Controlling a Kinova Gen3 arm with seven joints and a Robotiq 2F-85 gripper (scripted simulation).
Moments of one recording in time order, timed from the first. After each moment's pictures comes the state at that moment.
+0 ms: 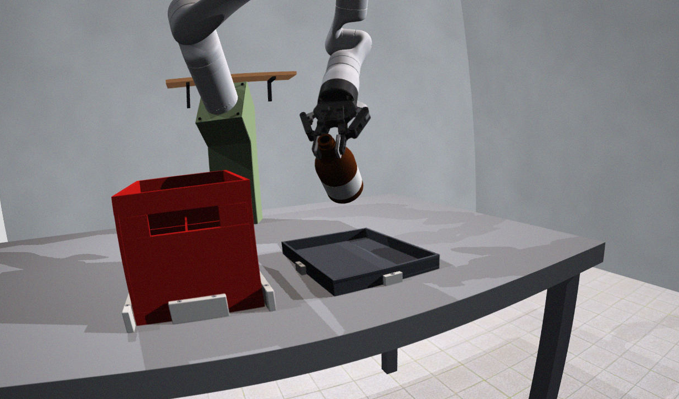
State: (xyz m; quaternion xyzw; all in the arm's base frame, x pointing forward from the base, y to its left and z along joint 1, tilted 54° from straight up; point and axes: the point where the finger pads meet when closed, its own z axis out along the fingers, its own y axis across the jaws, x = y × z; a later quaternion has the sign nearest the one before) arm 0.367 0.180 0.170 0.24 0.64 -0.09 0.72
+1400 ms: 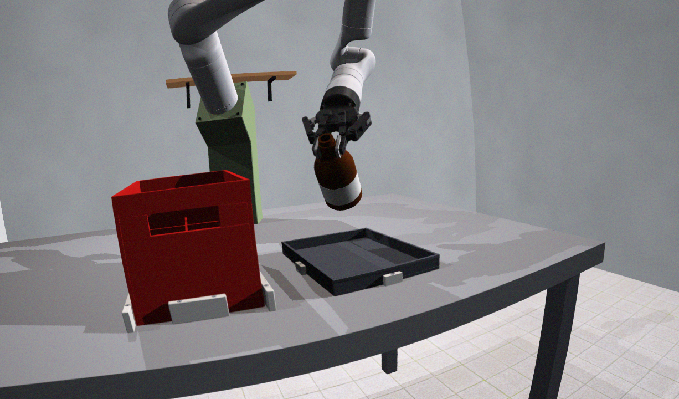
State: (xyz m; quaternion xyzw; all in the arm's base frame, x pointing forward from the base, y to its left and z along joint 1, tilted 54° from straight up) arm 0.366 0.180 0.169 0.23 0.58 -0.11 0.77
